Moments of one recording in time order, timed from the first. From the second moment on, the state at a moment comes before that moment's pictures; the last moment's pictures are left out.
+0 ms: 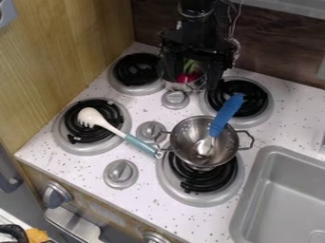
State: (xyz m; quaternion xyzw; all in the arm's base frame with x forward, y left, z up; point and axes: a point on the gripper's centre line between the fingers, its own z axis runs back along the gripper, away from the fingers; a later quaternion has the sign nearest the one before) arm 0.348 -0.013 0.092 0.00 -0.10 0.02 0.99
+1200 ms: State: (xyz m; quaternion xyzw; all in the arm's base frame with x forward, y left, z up) arm 0.310 0.066 0.048 0.03 -0.03 0.51 0.86
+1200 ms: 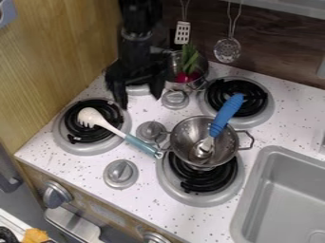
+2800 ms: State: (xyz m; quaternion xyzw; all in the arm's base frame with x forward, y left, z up) arm 0.287 0.090 -0.035 0.03 -0.09 0.63 0.77
